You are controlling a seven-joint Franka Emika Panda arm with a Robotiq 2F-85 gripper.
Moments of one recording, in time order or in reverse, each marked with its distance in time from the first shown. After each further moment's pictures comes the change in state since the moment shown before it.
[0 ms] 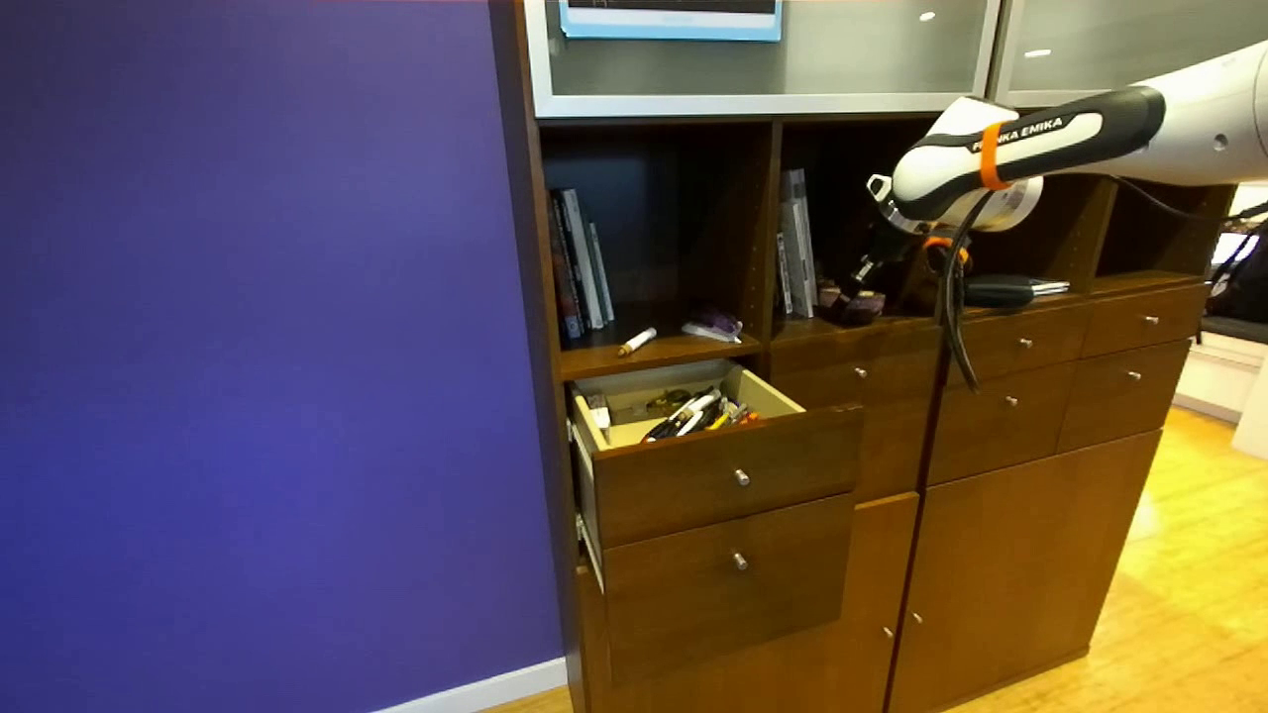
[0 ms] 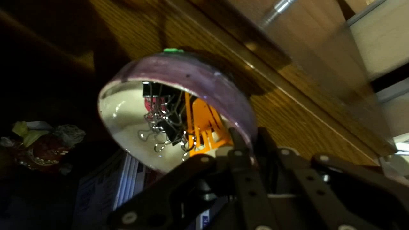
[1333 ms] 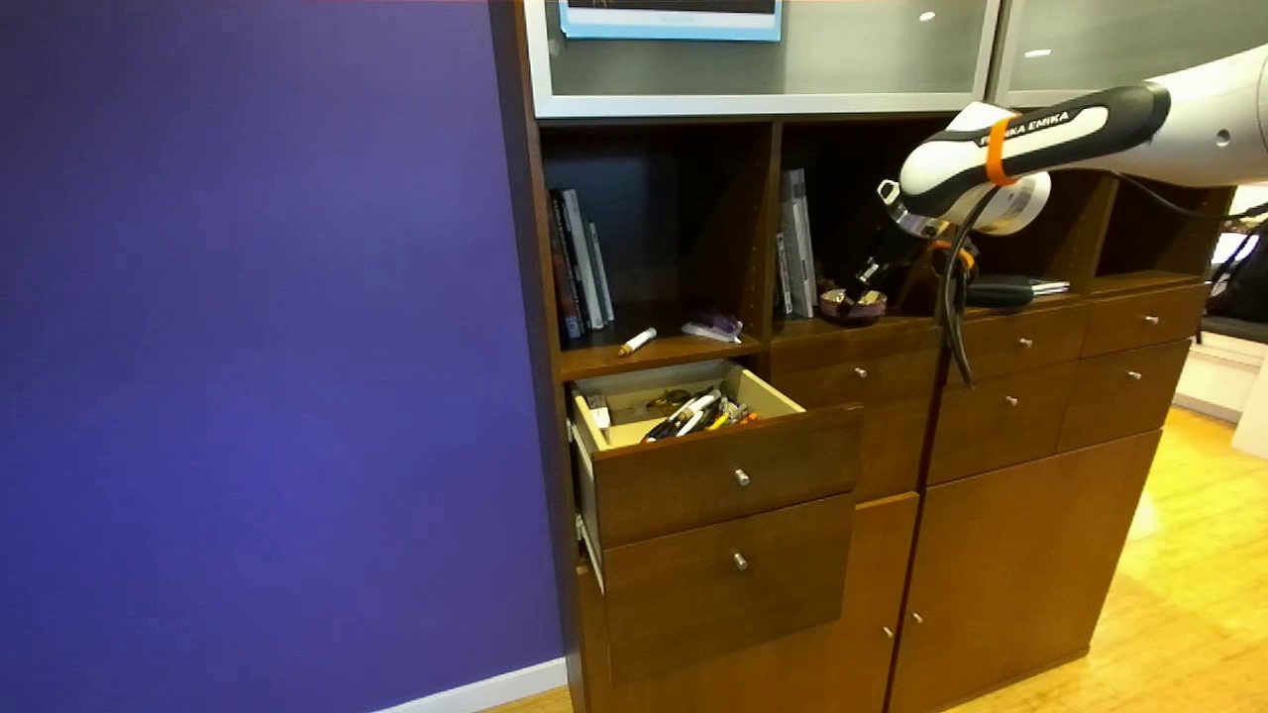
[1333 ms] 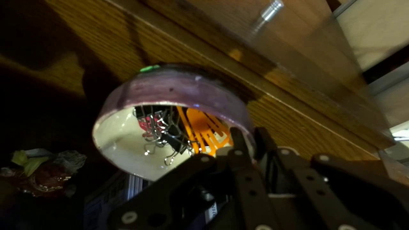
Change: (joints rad) arm -0.021 0.000 -0.004 -0.013 0.089 -0.017 0.008
